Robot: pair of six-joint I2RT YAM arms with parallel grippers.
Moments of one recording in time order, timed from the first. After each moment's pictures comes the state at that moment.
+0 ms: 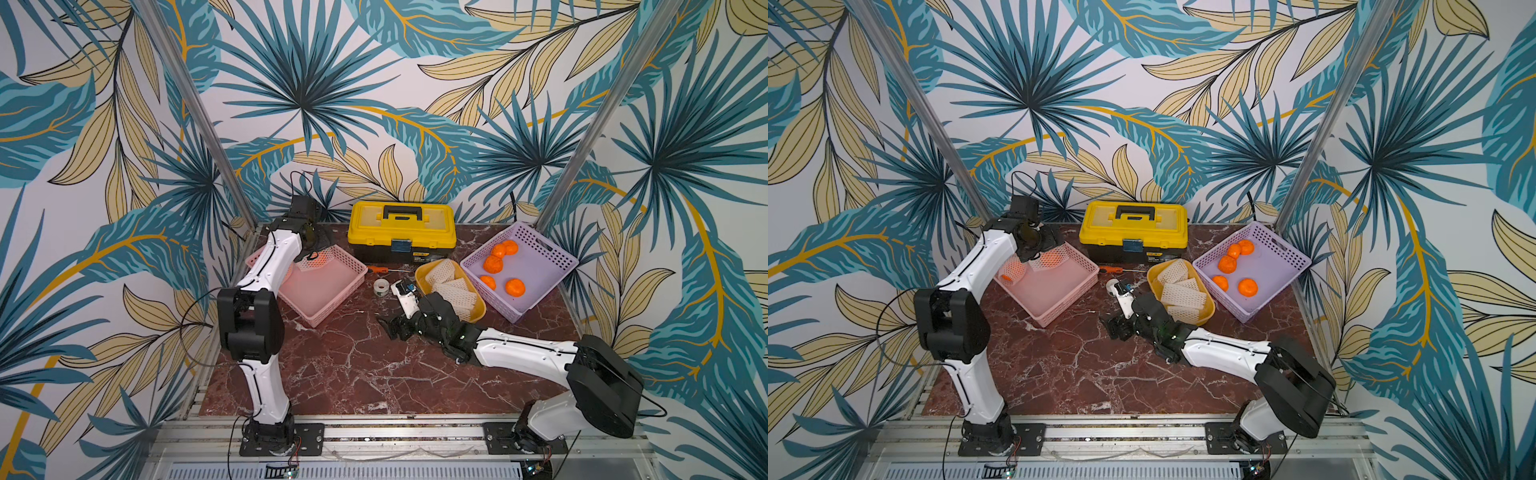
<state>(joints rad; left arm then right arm) -0.07 2.00 1.86 -0.84 -0.04 -0.56 0.86 1.49 0.78 0.27 0.04 0.21</state>
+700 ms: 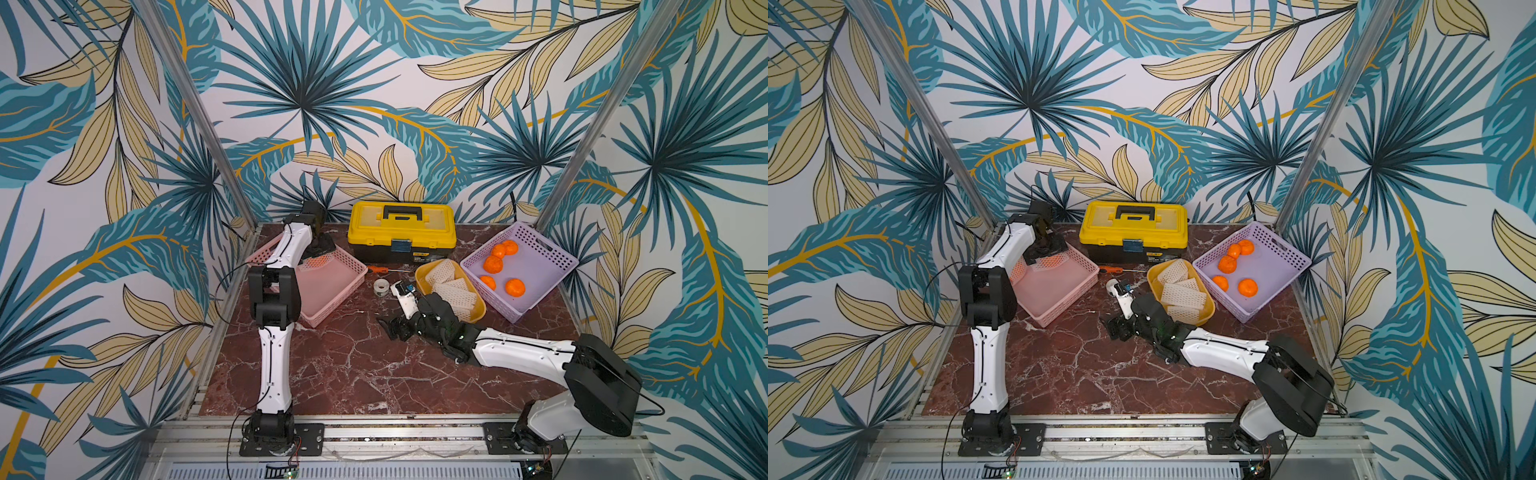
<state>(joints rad) -0.05 2.38 2.19 -1.03 -0.13 -0.56 0.86 1.49 0.78 0.27 0.05 0.21</state>
